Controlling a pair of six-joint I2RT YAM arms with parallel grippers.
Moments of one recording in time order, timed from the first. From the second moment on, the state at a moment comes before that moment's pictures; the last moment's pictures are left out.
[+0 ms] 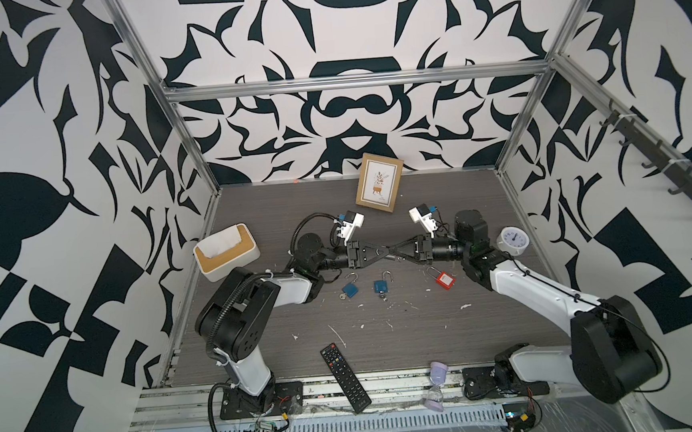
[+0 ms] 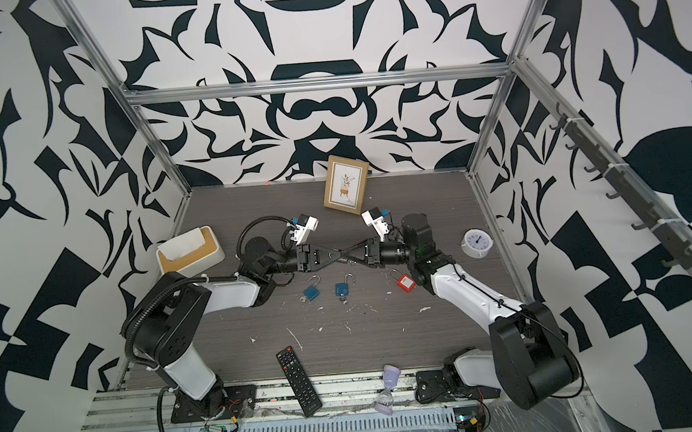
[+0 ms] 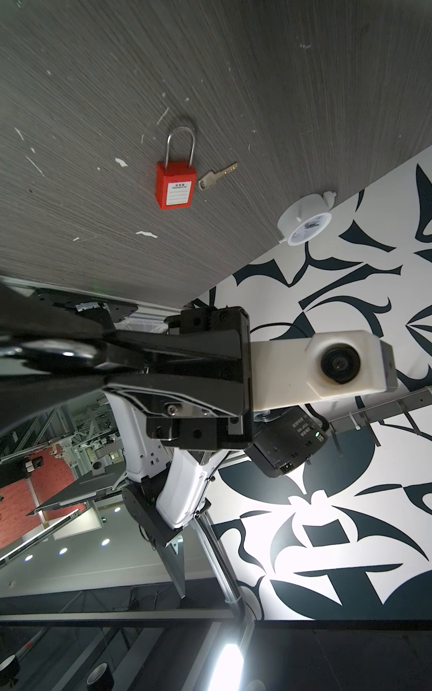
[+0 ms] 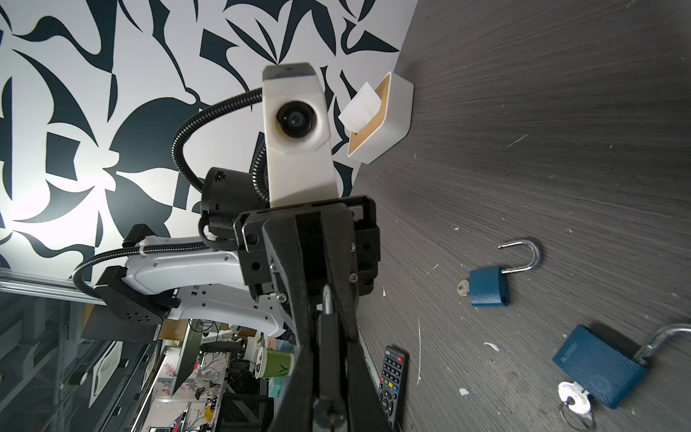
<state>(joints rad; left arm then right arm) -0.59 1.73 0.72 1.21 1.03 -1.26 0.35 1.29 0.71 0.28 -1.05 0.90</state>
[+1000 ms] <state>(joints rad) -0.61 1.73 0.72 1.21 0.99 -1.28 0.29 1.09 0.60 0.16 -0.88 0.84</state>
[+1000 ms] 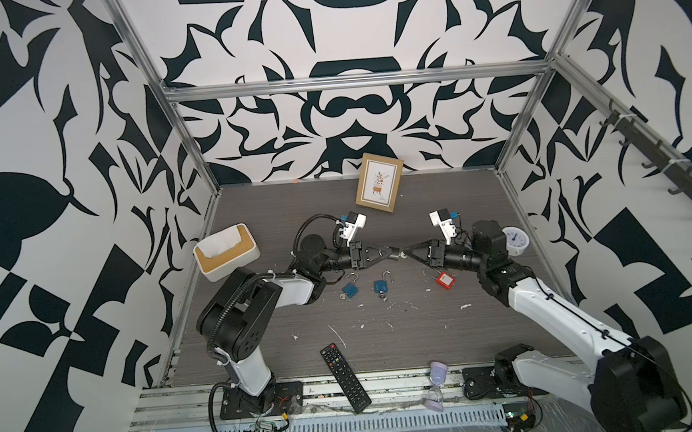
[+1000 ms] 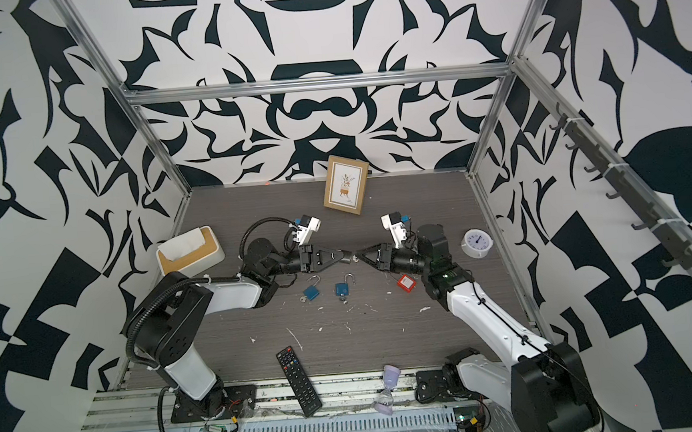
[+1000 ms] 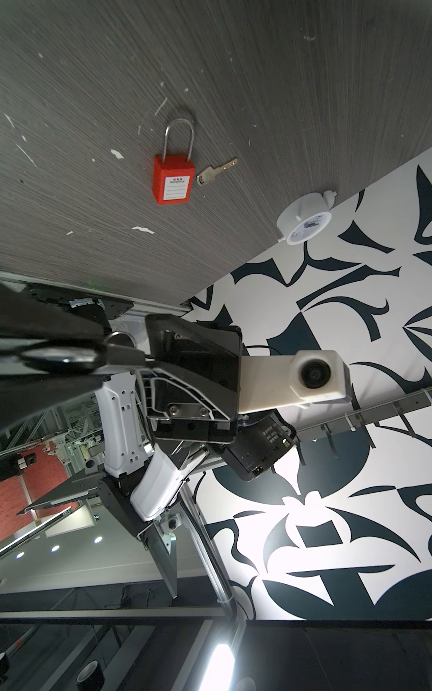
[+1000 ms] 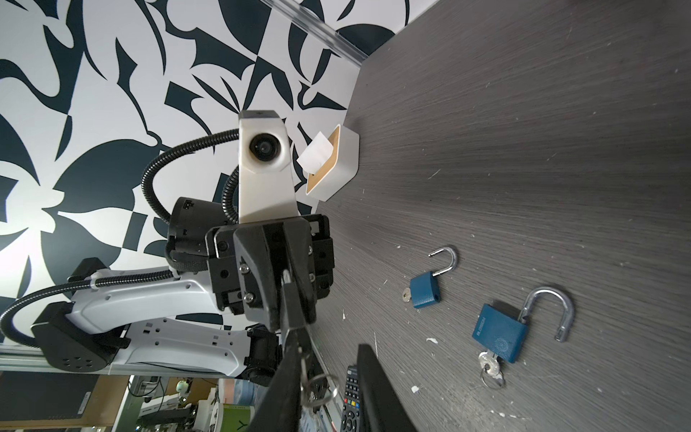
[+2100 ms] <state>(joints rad) -0.61 1.75 0.72 1.24 0.96 -1.29 0.31 1.11 0.56 0.31 -0.94 0.94</state>
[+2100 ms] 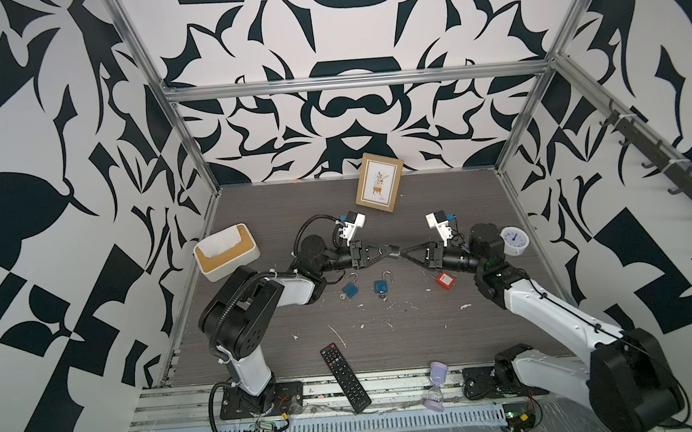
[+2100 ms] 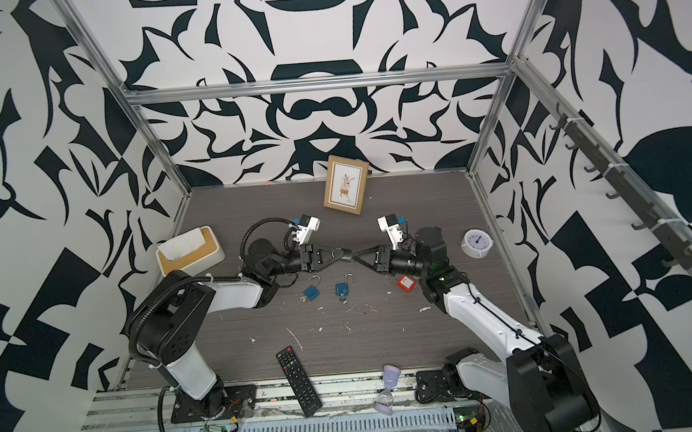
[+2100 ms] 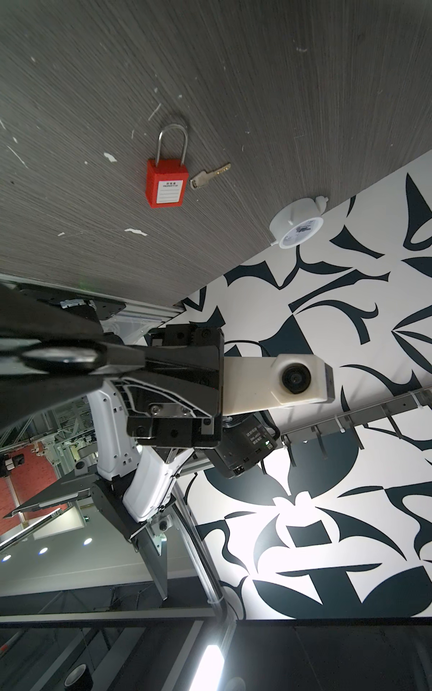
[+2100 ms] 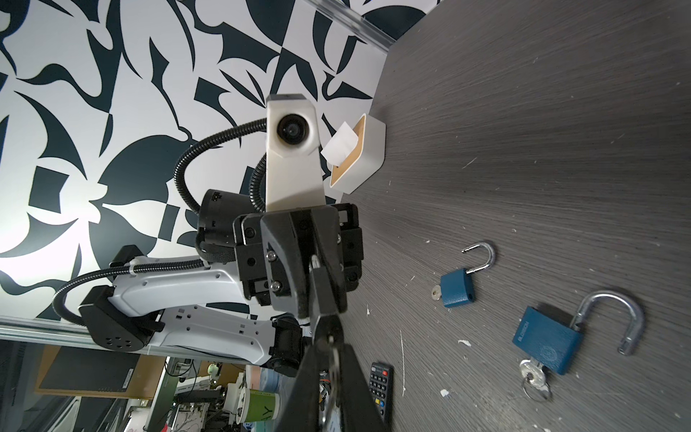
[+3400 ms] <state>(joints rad) -0.65 1.56 0.99 0.09 0.77 -0.58 0.54 1.07 0.41 0.03 -0.11 0.95</state>
